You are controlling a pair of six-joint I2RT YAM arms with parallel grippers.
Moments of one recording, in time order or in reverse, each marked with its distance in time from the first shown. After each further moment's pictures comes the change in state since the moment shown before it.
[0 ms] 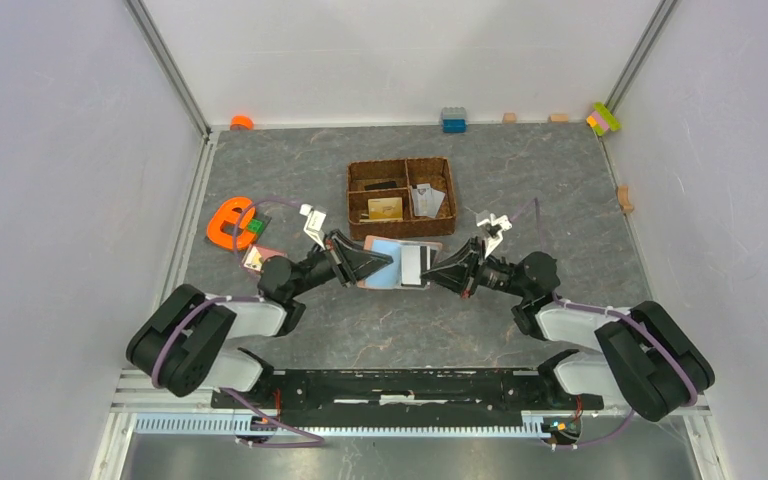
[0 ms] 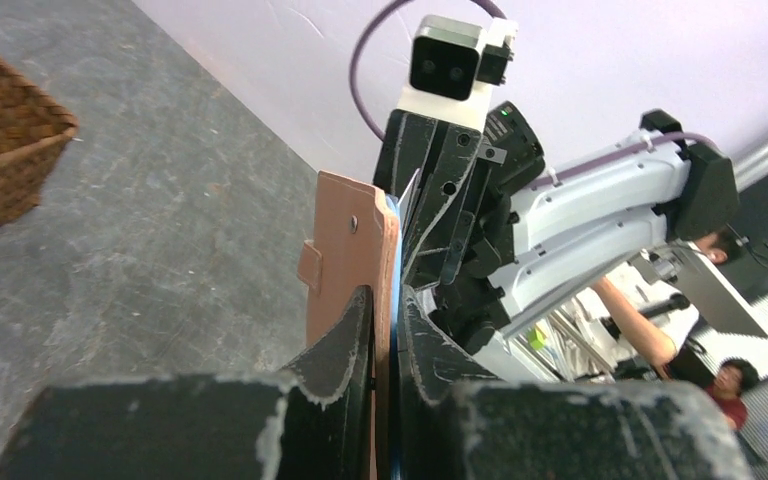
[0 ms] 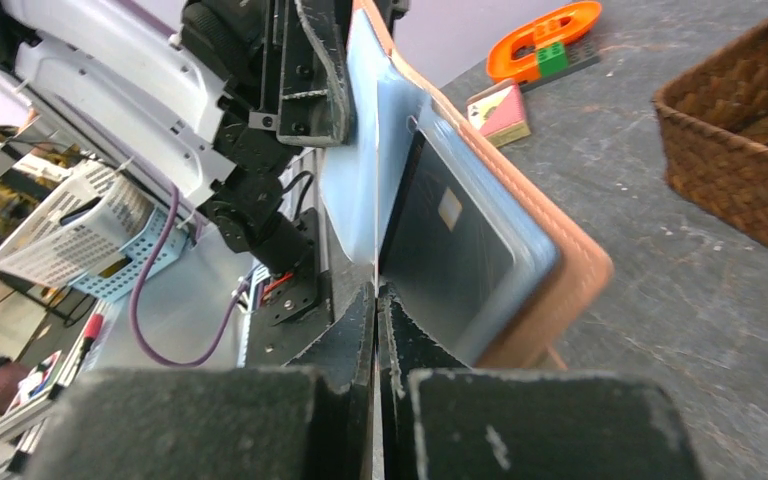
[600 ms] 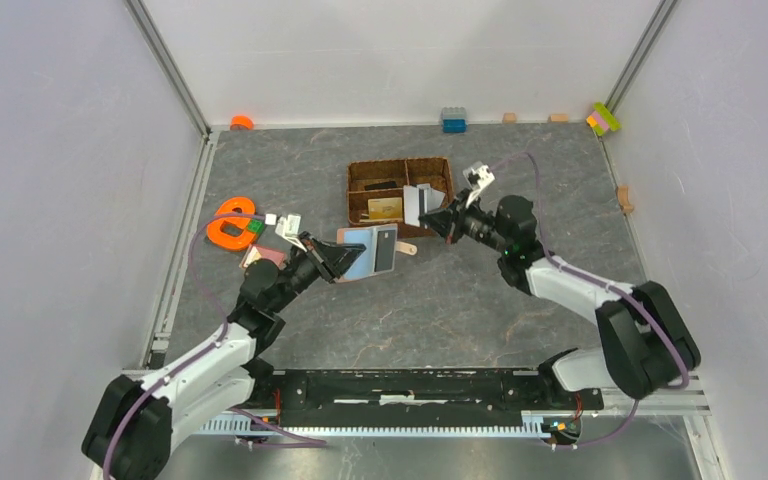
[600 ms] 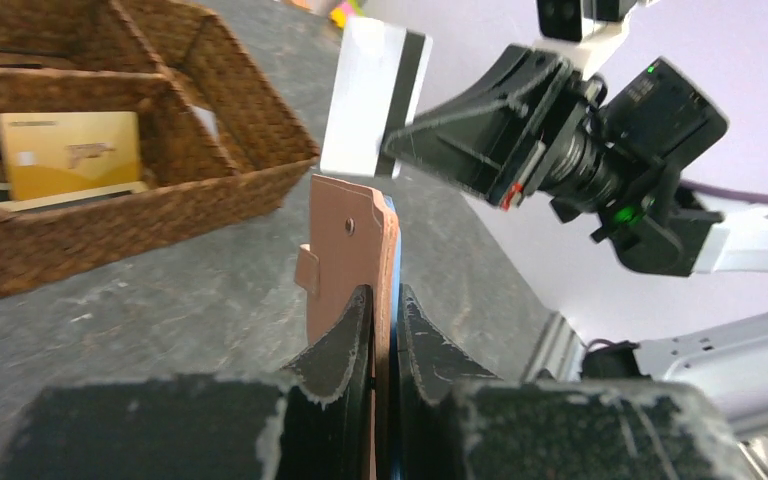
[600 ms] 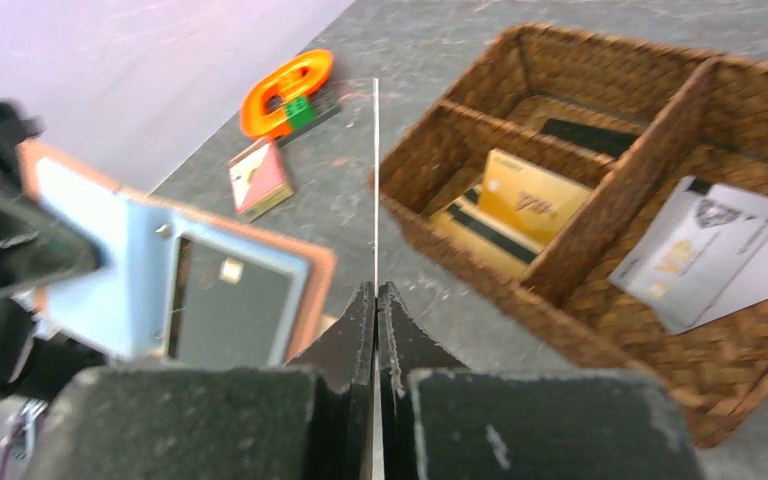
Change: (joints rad) left arm 0.031 -0.505 -0.029 -0.707 -0.347 0.236; right arm -0.049 0.056 0.333 -0.559 0.311 -0.298
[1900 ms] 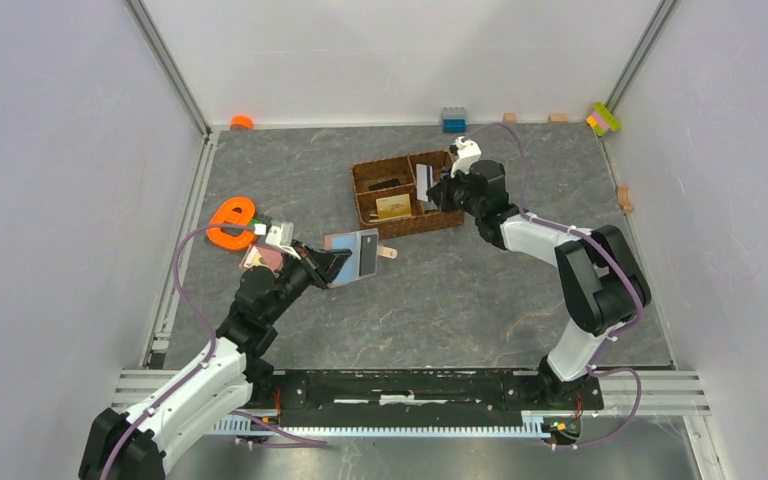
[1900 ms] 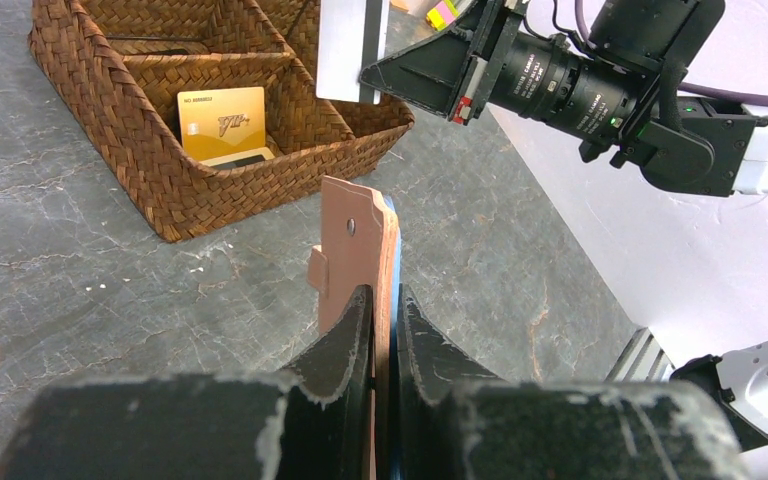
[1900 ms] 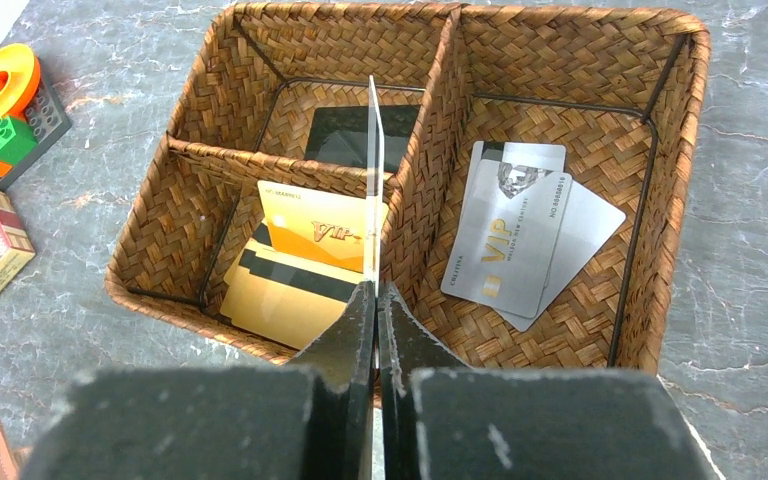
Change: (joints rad) left arm 0.000 -0.226 -0.019 -0.319 -0.172 0.124; right arm -0.040 0.400 0.405 -0.300 0.325 -0.160
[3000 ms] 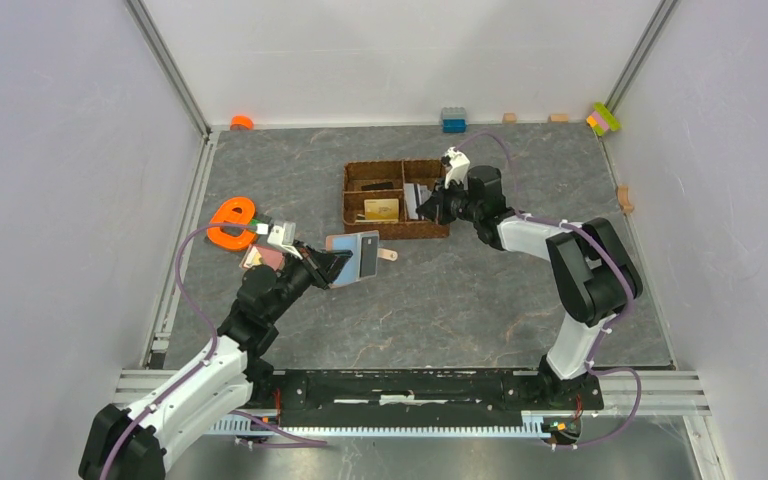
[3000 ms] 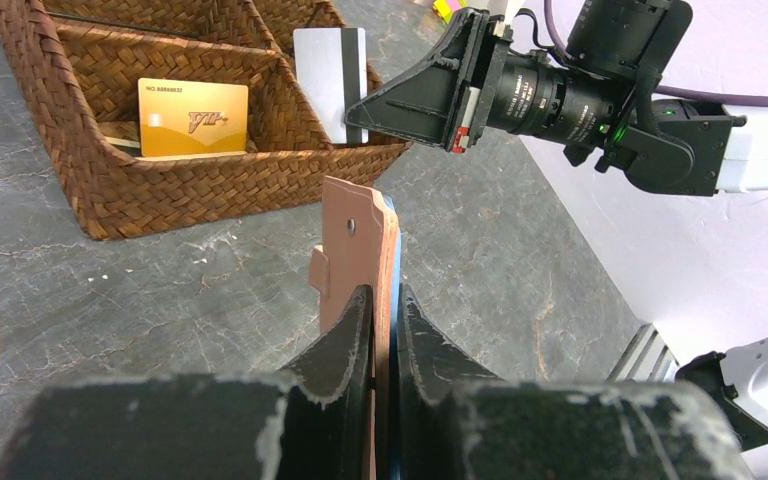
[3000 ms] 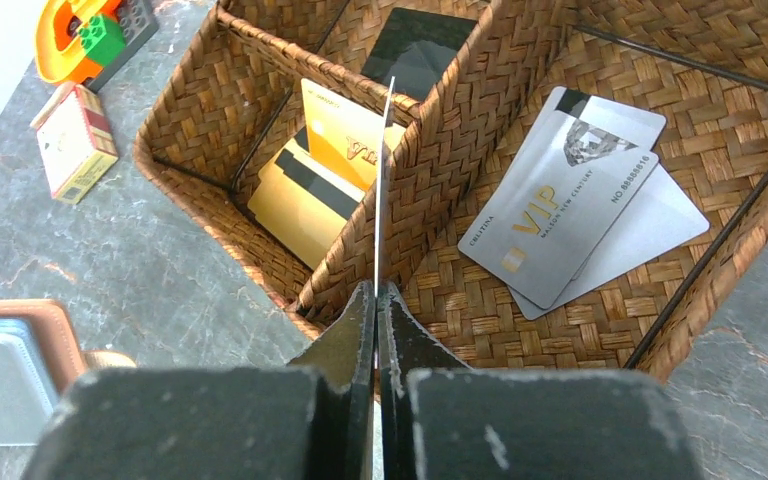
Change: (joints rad) left arm 0.000 0.023 0.000 0.000 0.002 0.000; right arm -0.007 0.059 -0.015 -0.003 -0.247 0.019
